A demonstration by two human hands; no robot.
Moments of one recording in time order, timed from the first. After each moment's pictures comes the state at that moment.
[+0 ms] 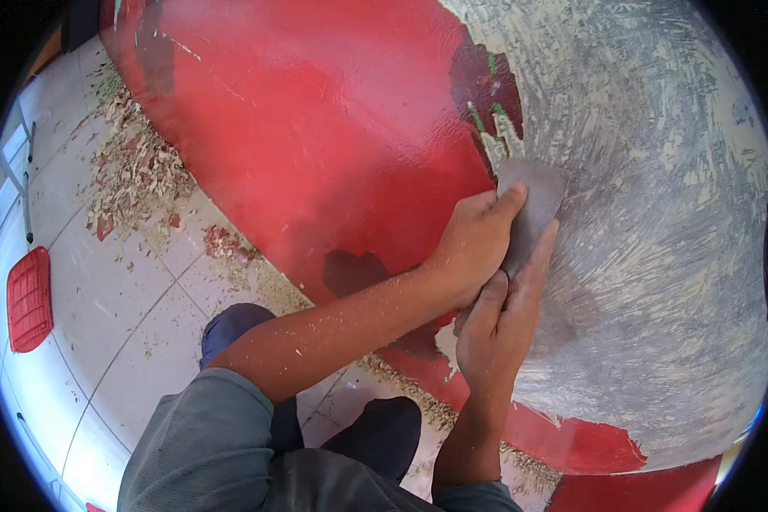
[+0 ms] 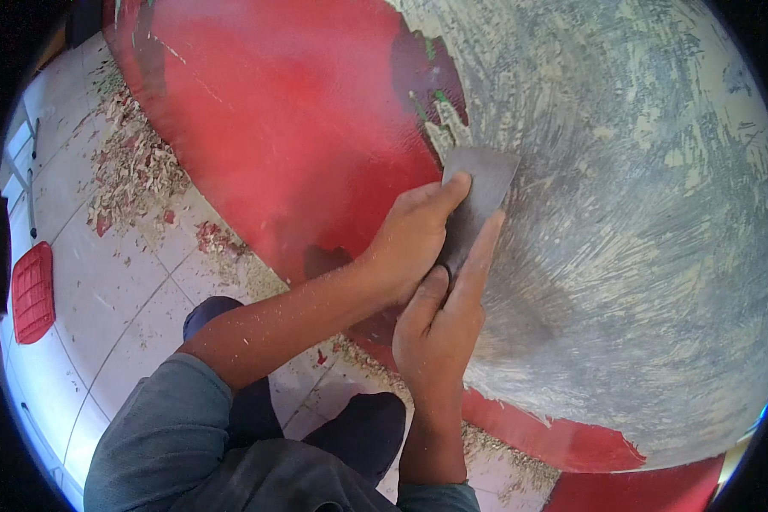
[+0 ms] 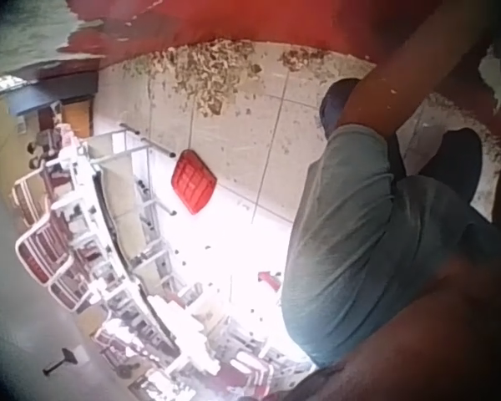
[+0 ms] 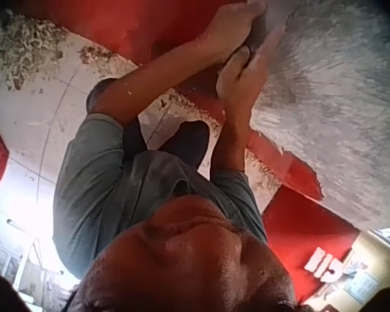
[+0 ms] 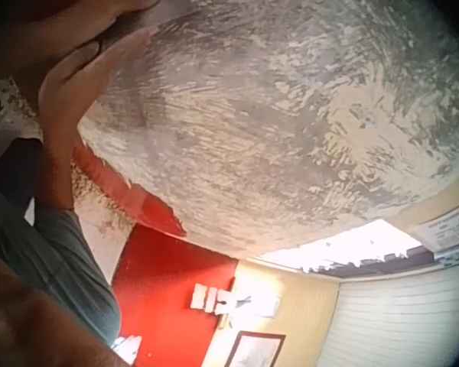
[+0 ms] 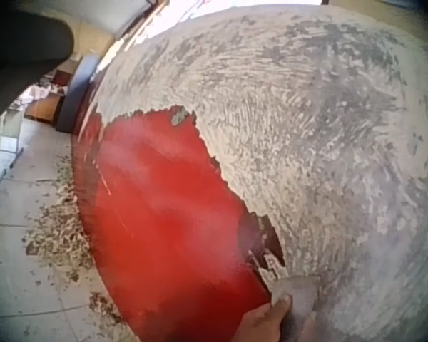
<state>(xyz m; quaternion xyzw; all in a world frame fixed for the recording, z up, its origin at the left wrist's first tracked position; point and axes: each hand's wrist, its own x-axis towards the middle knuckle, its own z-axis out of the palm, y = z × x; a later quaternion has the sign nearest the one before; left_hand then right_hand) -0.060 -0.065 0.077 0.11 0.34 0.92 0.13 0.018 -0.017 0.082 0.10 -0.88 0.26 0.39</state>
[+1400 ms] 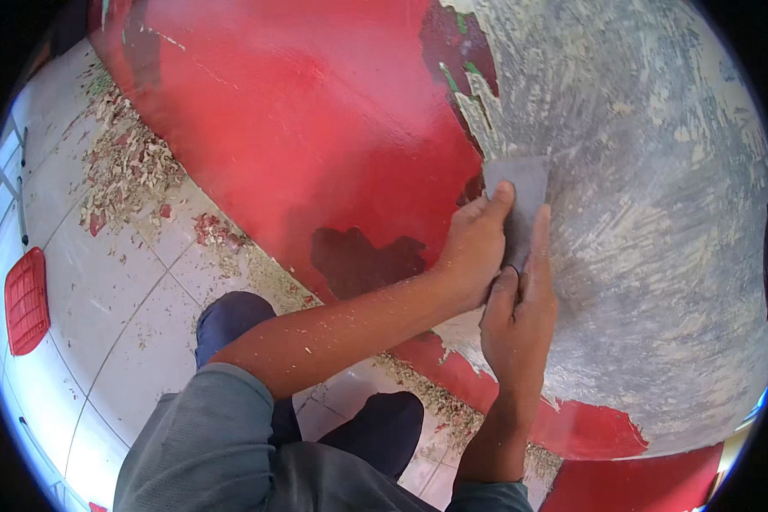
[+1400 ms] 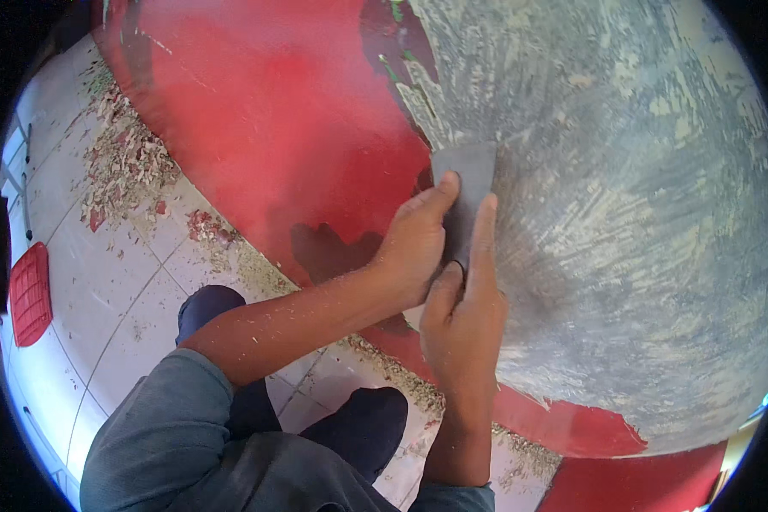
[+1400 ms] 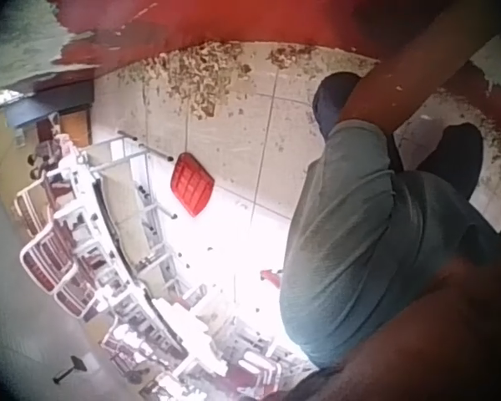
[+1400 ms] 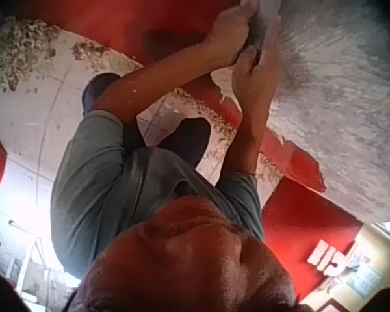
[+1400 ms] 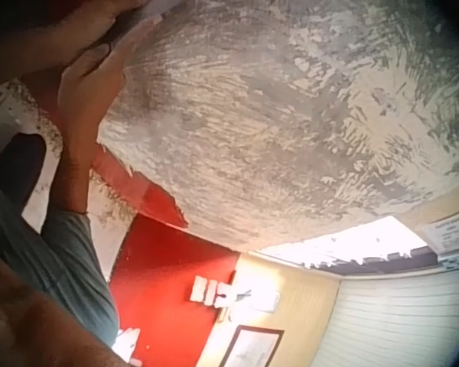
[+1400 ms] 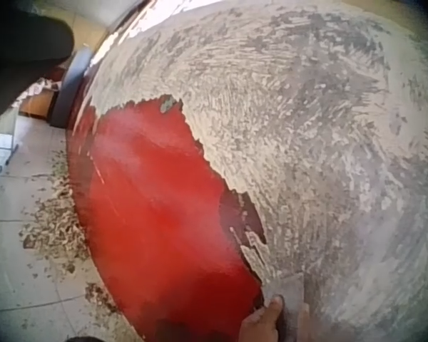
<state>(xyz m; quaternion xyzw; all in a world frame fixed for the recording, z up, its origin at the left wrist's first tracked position) -0.037 -0.026 0.066 0.07 0.19 0.96 0.20 0.049 0.021 0.100 0.05 -0.94 0.22 0.27</state>
